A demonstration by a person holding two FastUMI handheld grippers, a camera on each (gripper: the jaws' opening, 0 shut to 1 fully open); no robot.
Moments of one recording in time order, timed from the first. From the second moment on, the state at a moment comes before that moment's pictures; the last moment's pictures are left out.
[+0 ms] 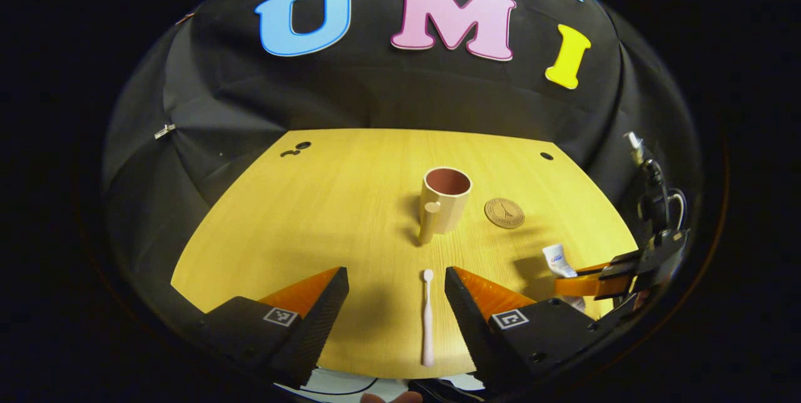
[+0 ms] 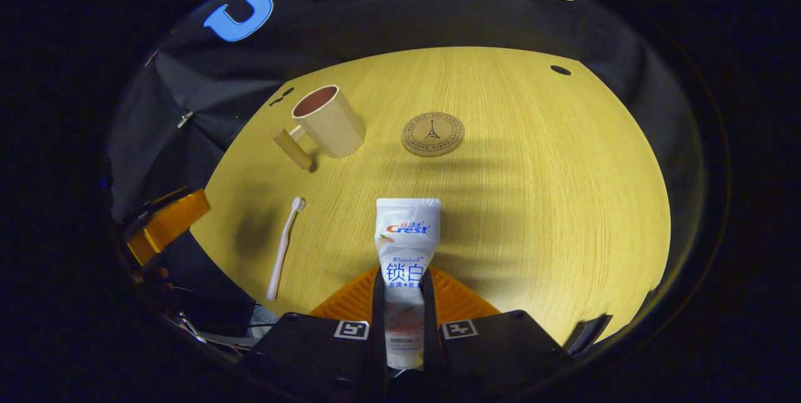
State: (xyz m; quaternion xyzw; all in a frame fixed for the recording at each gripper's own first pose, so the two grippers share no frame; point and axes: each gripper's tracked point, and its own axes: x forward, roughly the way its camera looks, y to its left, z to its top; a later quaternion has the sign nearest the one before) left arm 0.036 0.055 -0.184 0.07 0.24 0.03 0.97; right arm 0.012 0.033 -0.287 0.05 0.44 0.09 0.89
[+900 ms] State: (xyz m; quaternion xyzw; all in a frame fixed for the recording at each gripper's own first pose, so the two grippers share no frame) left arm 0.069 0.040 -0.295 0.11 0.39 0.06 0.91; right arm 0.016 -0.021 -0.263 0.05 0.43 0.10 0.90
